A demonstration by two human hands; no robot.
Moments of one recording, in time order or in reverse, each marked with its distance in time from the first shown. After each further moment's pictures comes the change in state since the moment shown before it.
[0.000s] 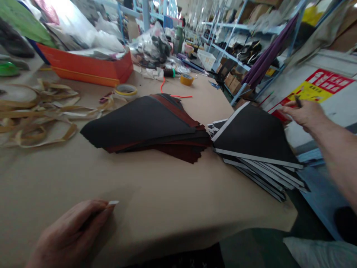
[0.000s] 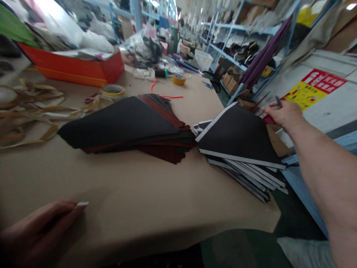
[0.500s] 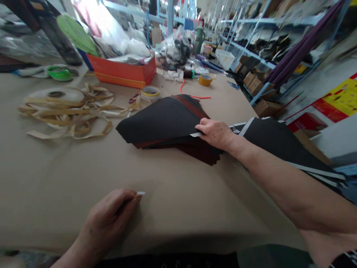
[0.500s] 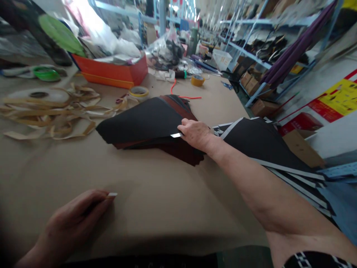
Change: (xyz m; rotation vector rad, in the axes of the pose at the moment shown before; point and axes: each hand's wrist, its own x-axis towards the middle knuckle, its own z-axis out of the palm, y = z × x) left_hand 0.007 0.033 -0.014 -0.116 -0.044 0.004; right_hand -0.121 -0.180 0.190 -0.441 -0.506 -1.020
